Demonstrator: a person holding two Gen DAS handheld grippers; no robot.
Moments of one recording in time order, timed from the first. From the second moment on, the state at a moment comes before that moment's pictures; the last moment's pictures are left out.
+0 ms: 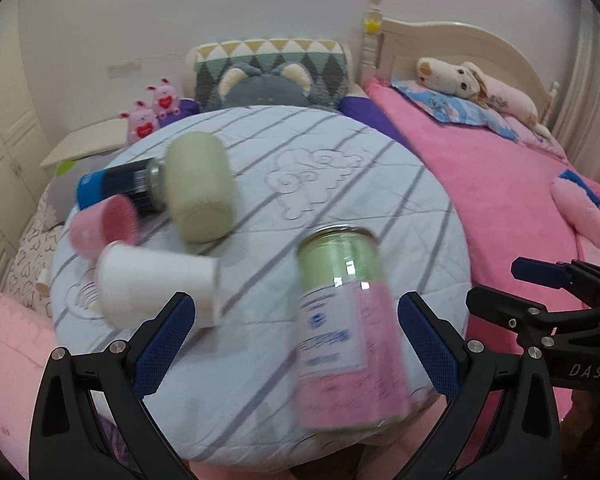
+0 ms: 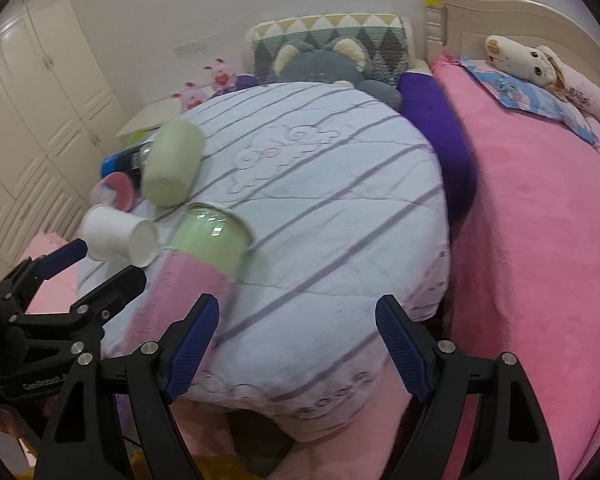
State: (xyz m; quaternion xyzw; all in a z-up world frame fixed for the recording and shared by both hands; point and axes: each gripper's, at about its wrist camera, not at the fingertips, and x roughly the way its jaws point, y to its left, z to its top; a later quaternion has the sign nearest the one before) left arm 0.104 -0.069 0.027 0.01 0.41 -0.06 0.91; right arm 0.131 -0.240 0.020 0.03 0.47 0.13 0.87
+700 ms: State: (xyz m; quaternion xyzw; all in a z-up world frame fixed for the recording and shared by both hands) left arm 0.173 -0.110 -0.014 0.04 0.52 0.01 0.85; right arm 0.187 -0.280 -0.027 0.04 0.52 0.15 0.84
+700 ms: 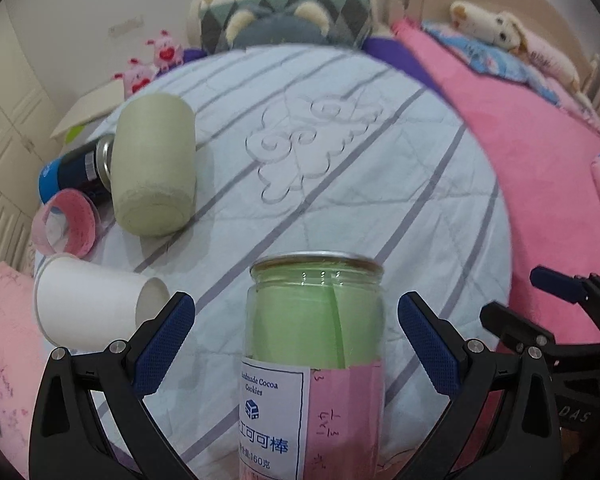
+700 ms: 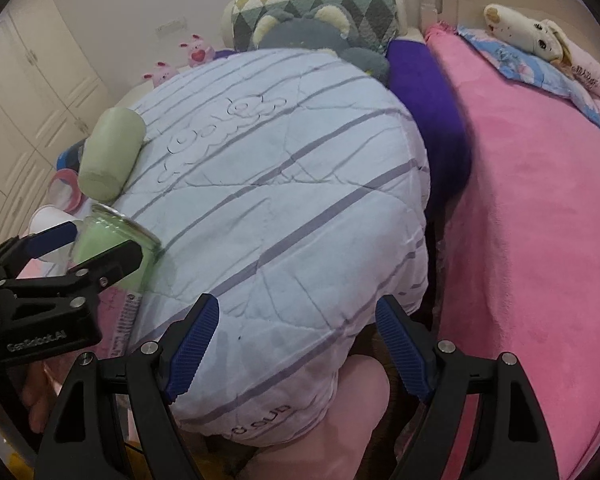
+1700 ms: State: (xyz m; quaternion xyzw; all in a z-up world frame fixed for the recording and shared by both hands) left arm 0.172 -0.082 0.040 -0.01 0.45 -0.01 0.89; right arm 0.195 -0.269 -0.002 0.05 0.50 0.15 0.85
